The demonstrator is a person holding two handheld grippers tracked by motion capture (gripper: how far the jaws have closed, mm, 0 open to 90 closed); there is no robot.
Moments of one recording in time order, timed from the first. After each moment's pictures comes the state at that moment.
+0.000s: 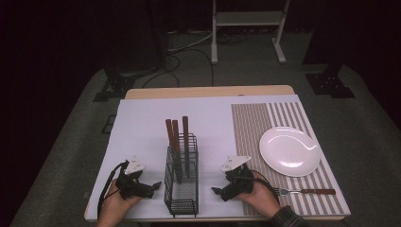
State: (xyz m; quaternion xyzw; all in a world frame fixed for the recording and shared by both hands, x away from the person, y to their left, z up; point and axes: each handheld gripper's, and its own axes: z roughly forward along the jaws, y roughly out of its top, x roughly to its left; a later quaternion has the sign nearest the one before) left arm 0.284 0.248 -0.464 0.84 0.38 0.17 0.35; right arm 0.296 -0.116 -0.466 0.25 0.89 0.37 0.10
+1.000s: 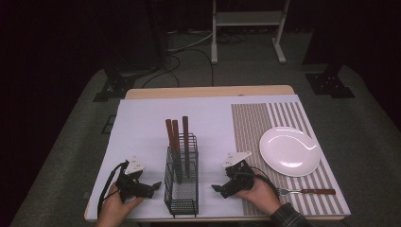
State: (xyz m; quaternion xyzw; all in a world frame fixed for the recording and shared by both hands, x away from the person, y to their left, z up) left arm 0.284 0.248 -0.464 0.84 0.38 0.17 0.35; right arm 0.302 -0.117 -0.457 0.26 0.89 0.37 0.08
